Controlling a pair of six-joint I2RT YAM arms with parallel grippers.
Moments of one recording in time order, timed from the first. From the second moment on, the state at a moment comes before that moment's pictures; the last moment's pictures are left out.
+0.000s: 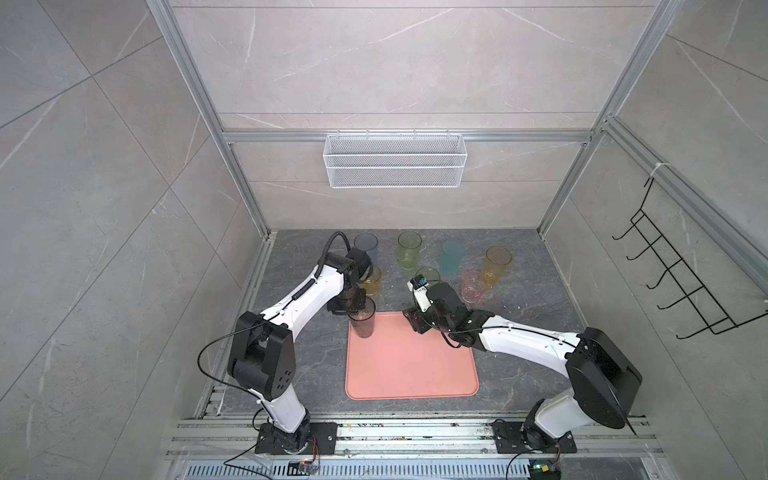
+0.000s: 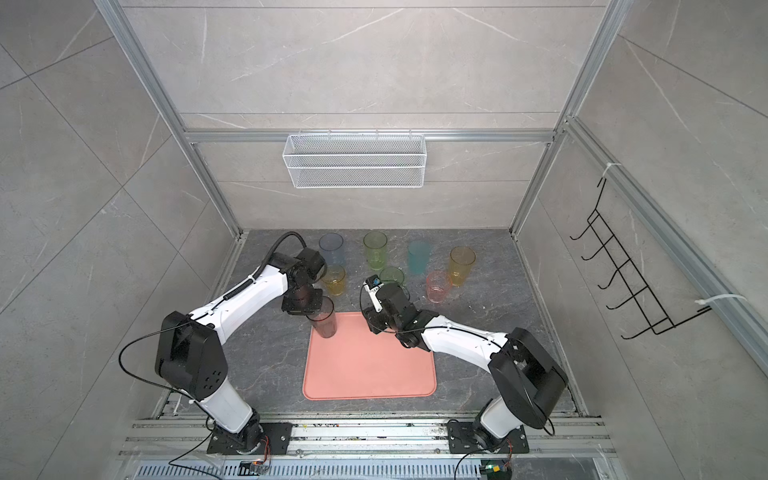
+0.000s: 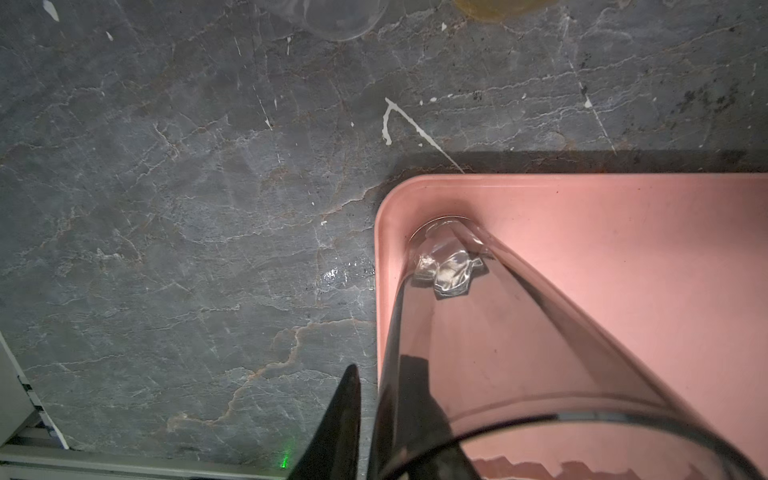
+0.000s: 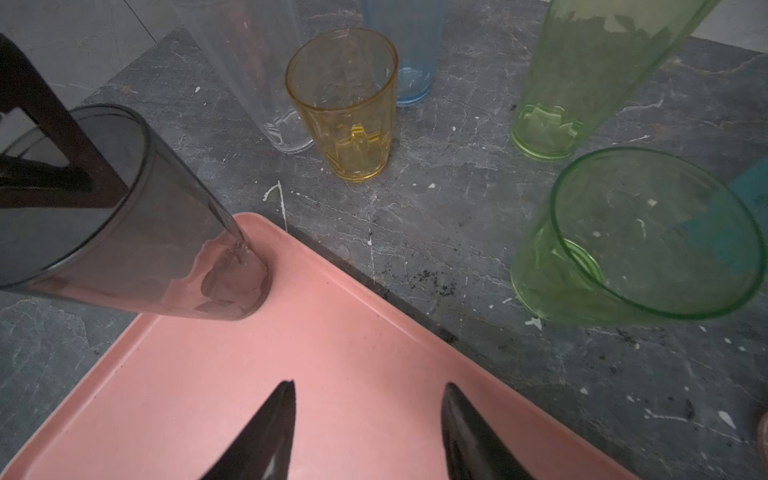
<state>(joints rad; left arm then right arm) -0.47 1.69 1.41 -1.18 -0.10 -0.44 0.78 1.55 0.90 -0.01 0.04 0.17</state>
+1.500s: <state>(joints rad) -0.39 1.57 1.76 -1.05 -0.28 -0.54 0.80 1.53 0.88 0.03 0.07 0.16</state>
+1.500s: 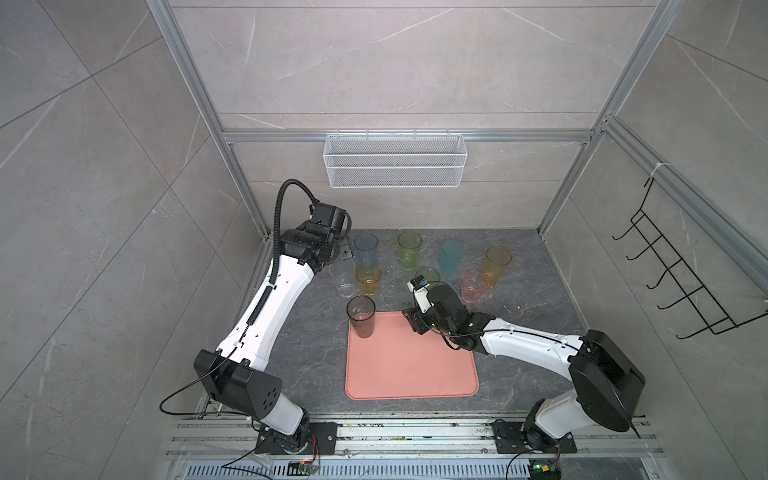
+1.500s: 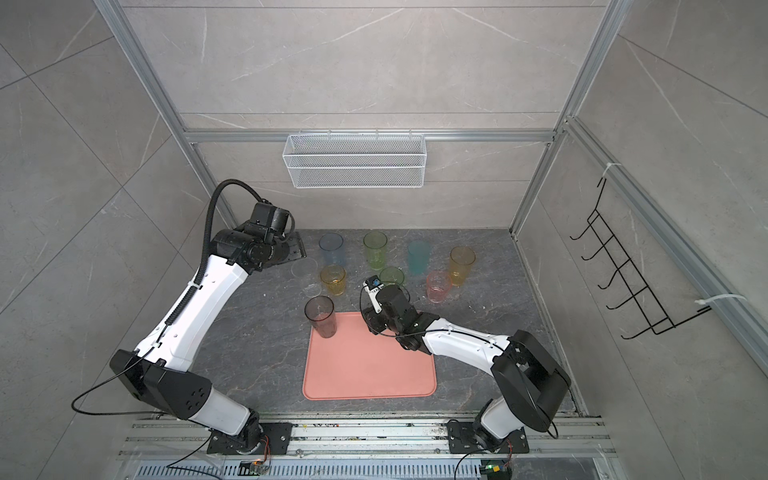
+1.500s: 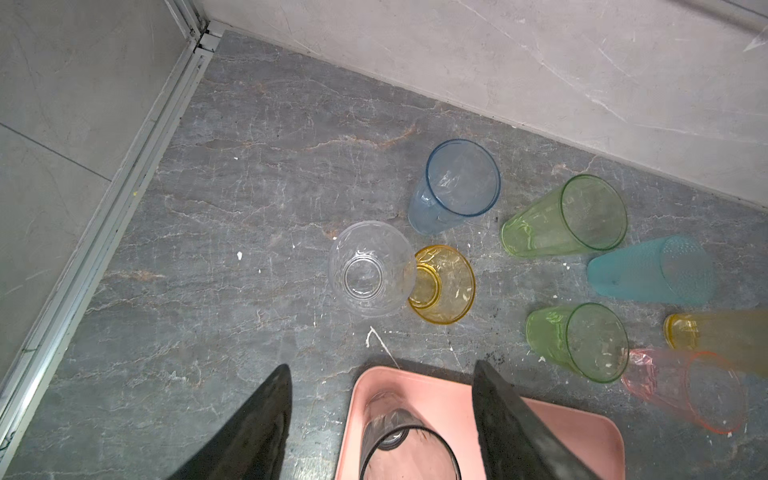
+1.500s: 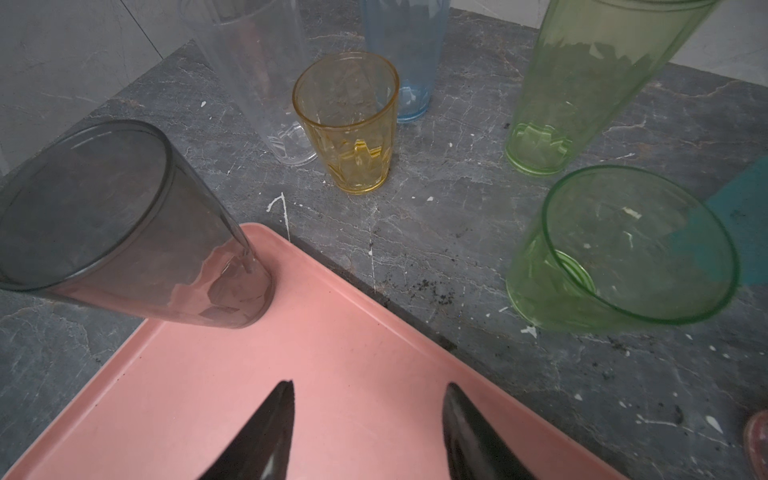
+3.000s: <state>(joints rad) -0.29 2.22 2.17 -0.95 -0.06 -0.56 0.80 1.52 0.87 0.04 0.08 0.16</state>
